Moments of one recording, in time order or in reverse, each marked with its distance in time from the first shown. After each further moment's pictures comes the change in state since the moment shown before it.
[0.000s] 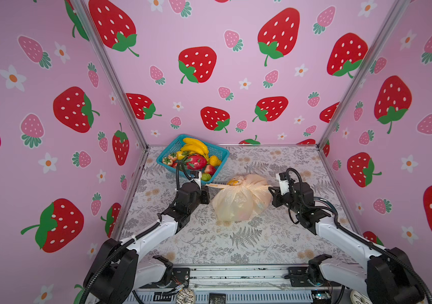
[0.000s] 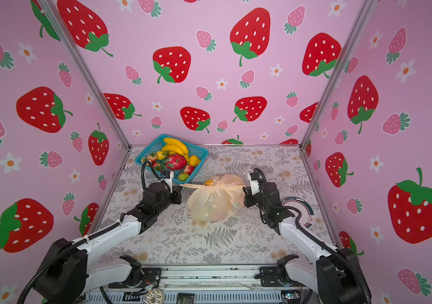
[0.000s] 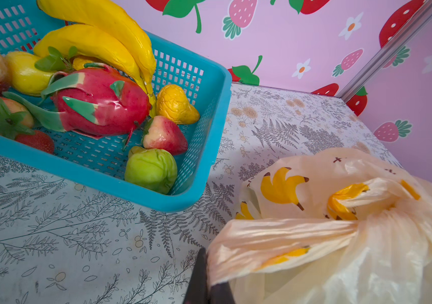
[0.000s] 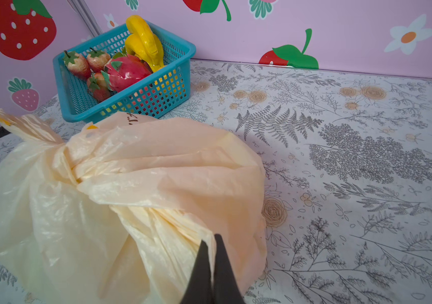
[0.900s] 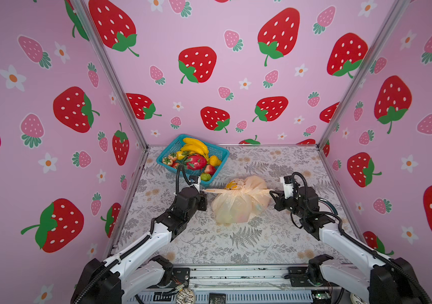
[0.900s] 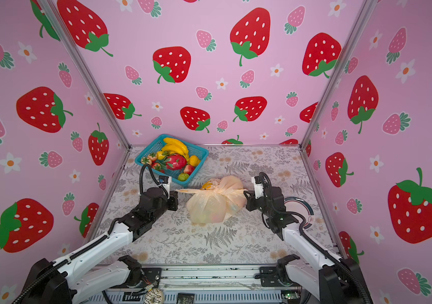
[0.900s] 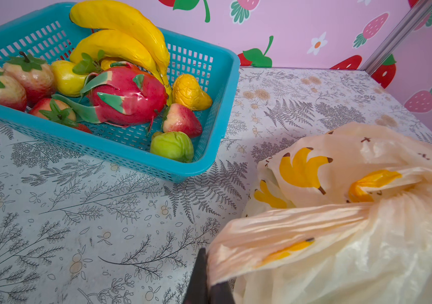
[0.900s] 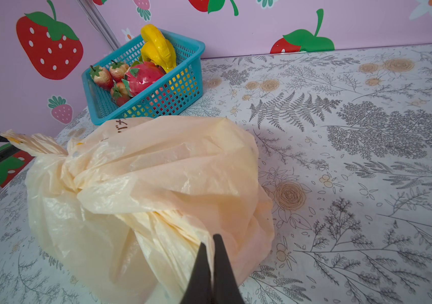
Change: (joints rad) left arm -0.069 -0.175 0.000 -0.246 -0.132 0.069; right arm -0.033 -0.079 -0.070 0.008 -0.099 0.089
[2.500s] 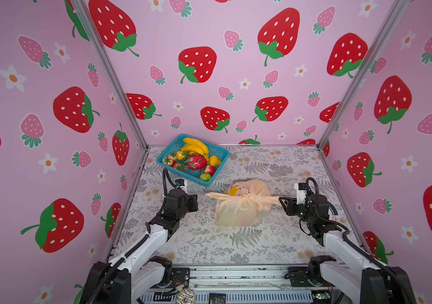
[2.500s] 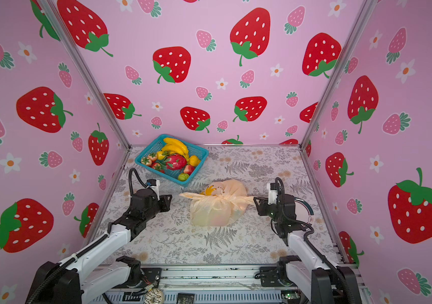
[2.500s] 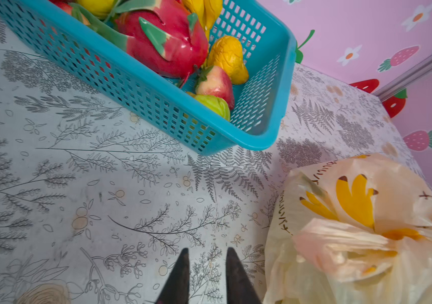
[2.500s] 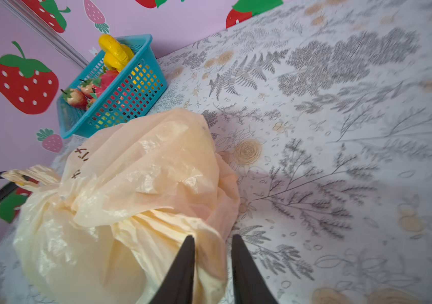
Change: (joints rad) left arm 0.222 -0.005 -0.106 0.042 0.220 -0.157; right arm -0.223 -0.071 -0.132 0.032 -0.154 0.107
